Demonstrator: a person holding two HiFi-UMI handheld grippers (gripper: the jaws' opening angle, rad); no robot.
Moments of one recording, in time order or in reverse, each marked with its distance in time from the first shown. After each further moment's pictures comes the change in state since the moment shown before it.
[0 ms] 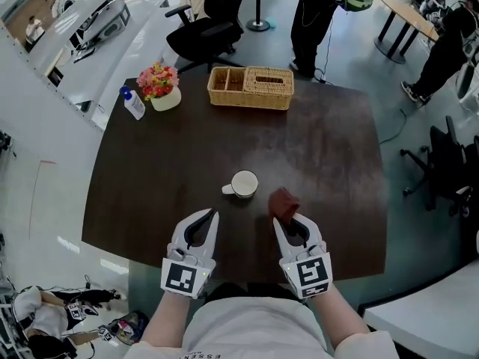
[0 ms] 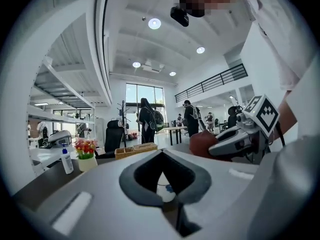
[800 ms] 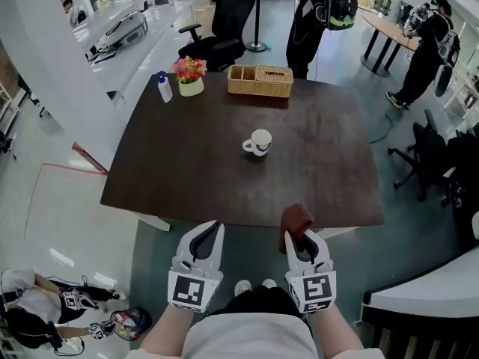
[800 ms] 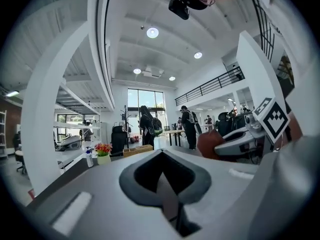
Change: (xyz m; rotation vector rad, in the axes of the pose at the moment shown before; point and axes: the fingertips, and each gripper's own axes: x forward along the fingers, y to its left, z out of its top) left arm -0.257 -0.083 0.035 0.021 -0.061 0.023; right arm -0.200 0.185 -0.009 -0.019 -0.078 -0.192
